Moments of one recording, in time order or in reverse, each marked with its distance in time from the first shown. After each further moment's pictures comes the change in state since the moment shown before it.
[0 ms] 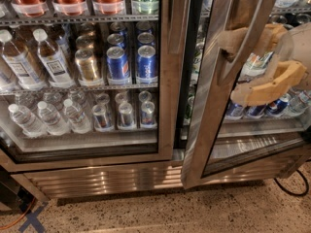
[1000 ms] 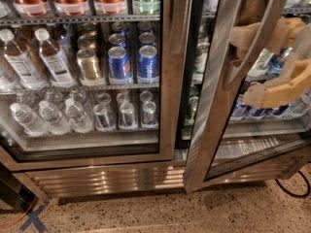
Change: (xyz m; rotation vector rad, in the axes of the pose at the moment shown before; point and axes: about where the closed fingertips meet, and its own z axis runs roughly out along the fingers) arm -0.010 0.009 -0.010 0.028 0.029 -0.027
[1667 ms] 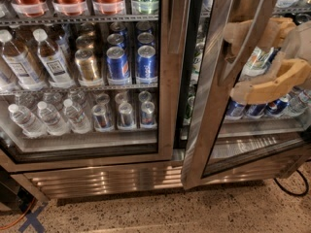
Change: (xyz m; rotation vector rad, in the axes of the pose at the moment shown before) arm 0.004 -0.004 0.010 0.008 -0.029 -0.001
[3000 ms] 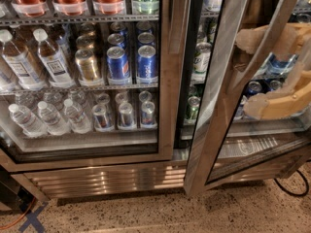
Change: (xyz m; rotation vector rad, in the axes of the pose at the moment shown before) arm -0.006 0.018 -0.020 0.049 -0.002 -0.027
